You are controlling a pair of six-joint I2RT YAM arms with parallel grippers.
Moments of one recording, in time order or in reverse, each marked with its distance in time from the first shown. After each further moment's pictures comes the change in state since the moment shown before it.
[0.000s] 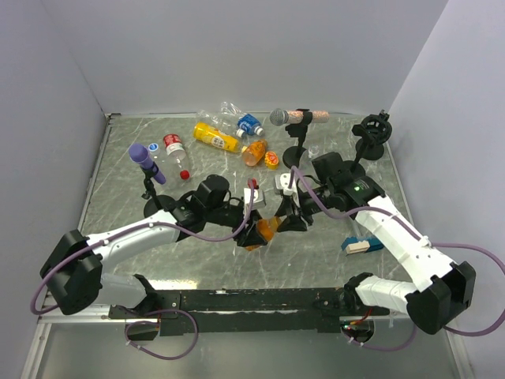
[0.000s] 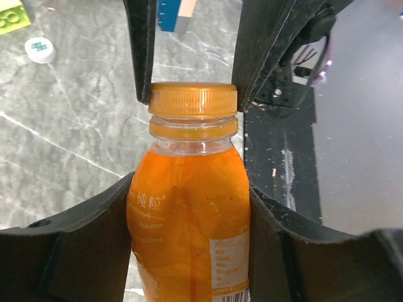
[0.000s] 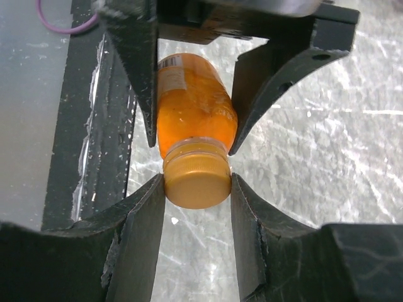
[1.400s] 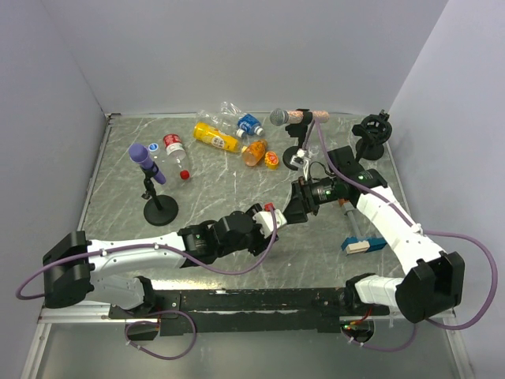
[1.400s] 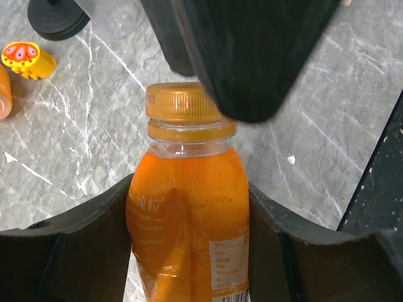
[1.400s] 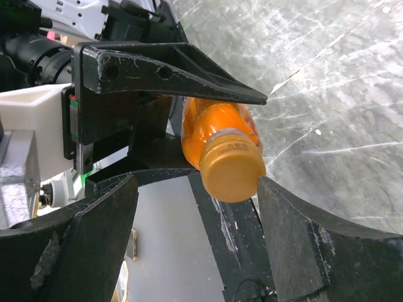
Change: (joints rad) left arm -0.388 -0.027 -0.013 0.013 -0.949 0.017; right arm -0.202 0.085 -0.015 0.016 -0.145 0.756
